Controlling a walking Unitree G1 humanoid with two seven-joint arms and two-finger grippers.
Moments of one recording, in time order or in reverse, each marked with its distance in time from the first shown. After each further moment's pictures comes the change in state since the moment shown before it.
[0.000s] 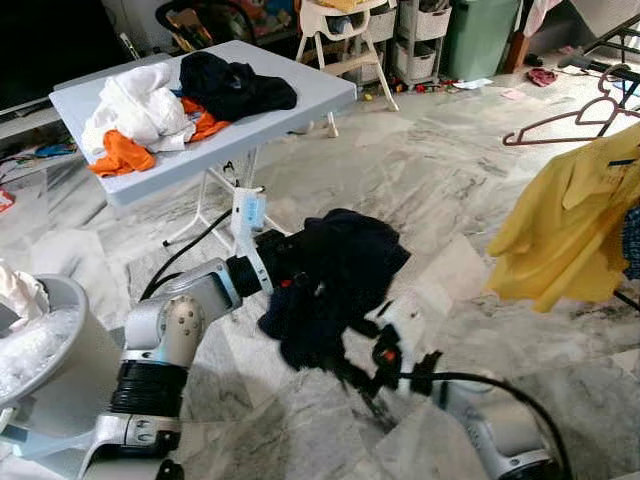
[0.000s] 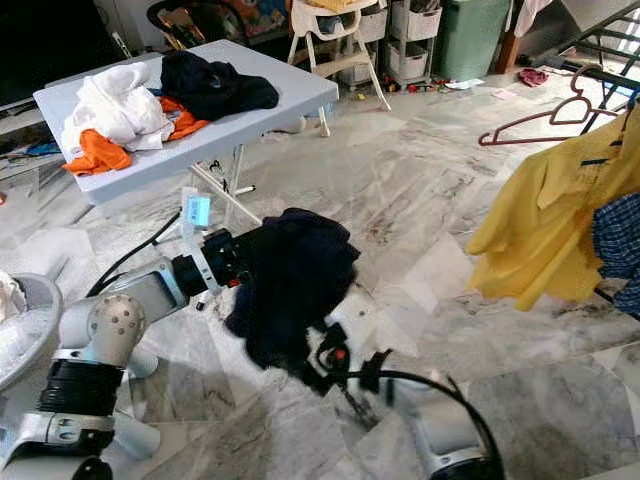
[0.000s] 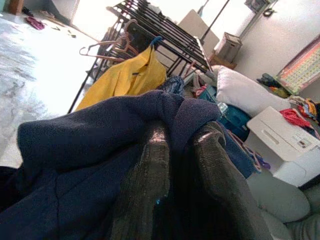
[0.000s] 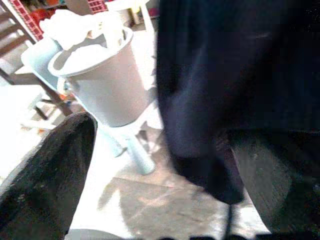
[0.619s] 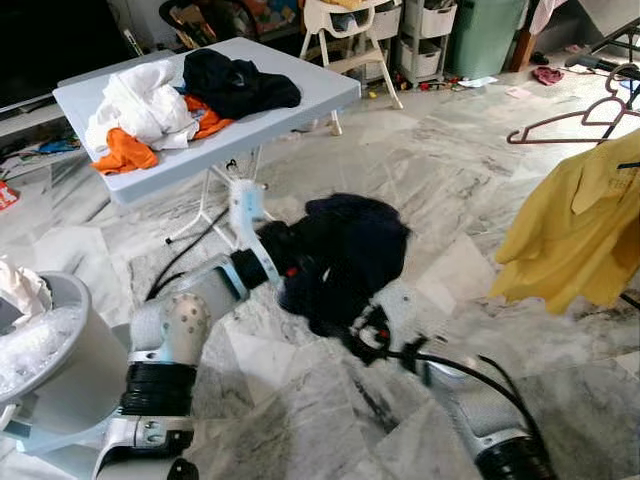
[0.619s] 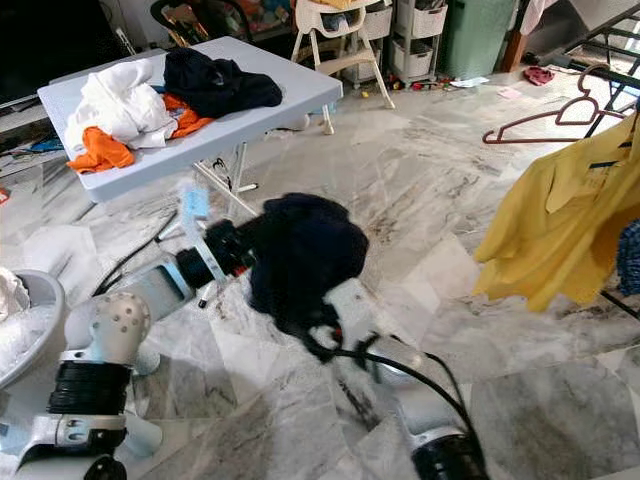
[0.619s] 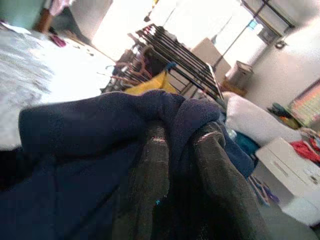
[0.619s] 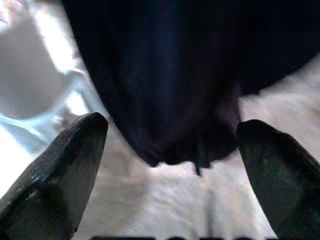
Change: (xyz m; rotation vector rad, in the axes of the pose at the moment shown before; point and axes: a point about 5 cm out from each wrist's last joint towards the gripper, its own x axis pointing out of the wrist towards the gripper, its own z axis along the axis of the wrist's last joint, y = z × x) left arm 0.003 -0.001 0.012 -0.037 -0.107 0.078; right arm 0.006 -0.038 -0.005 -0.121 0.092 -0.433
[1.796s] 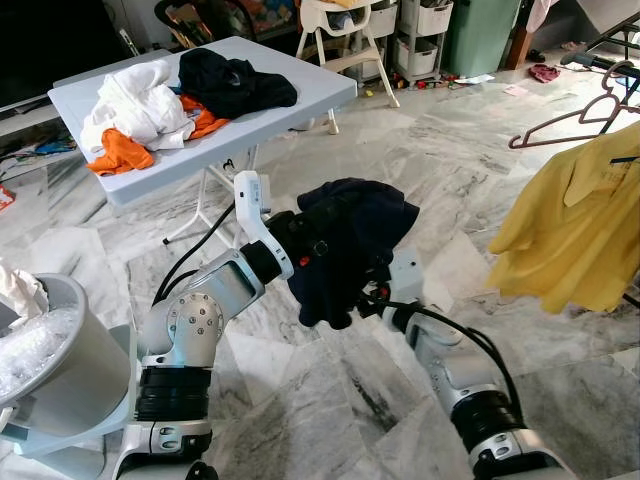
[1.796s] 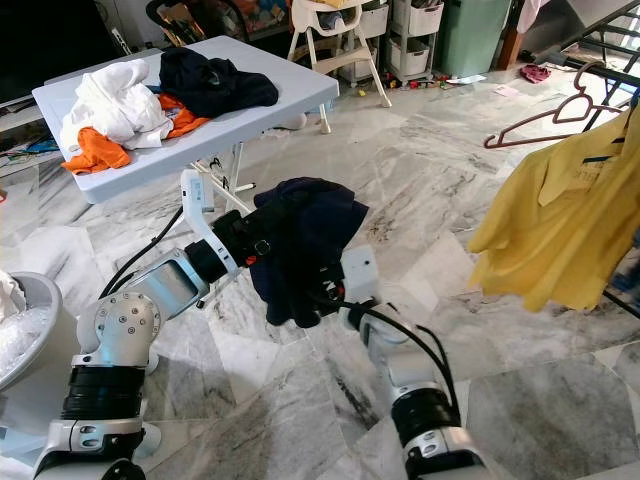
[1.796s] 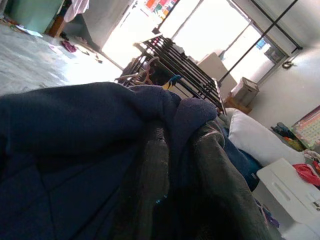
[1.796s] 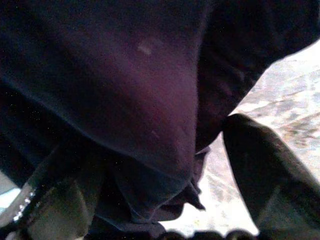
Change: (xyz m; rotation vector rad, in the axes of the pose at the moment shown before) left arm 0.013 -0.015 -0.004 -0.062 -0.043 0.041; right arm 0.032 -0.005 0.037 0.115 -0.216 -0.038
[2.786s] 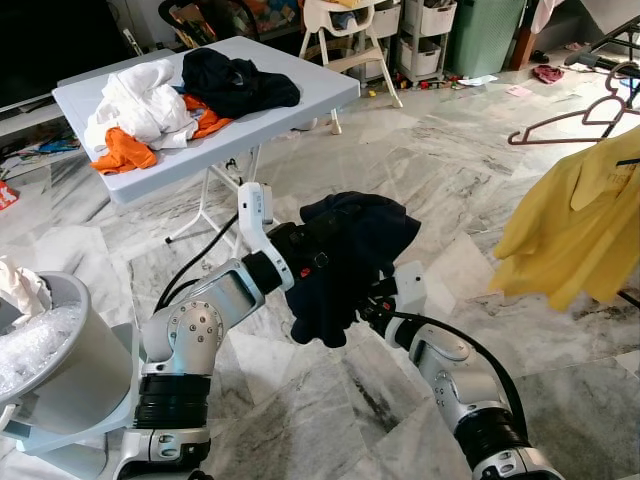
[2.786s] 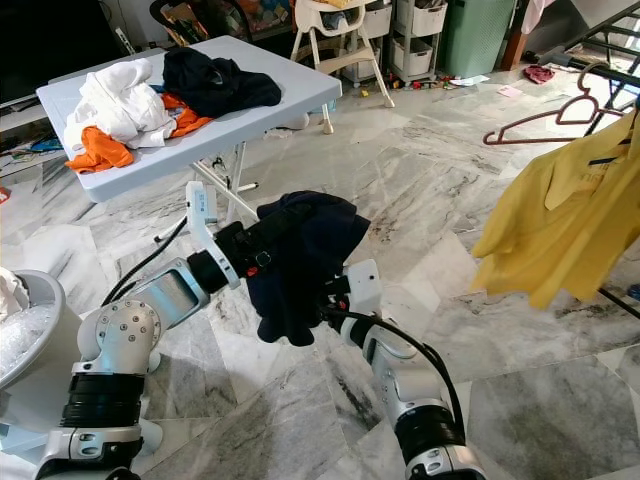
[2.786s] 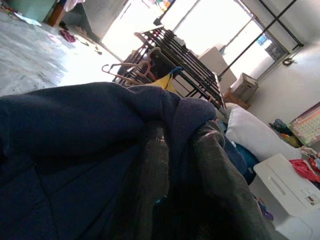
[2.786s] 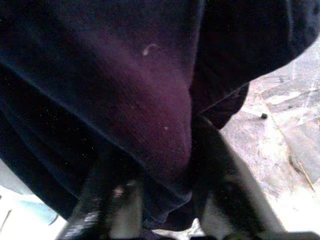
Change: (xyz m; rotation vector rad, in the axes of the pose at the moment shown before) left arm -0.005 0.003 -0.009 -0.025 0.029 0.000; right arm -0.014 -0.005 -0.012 0.087 -0.005 0.053
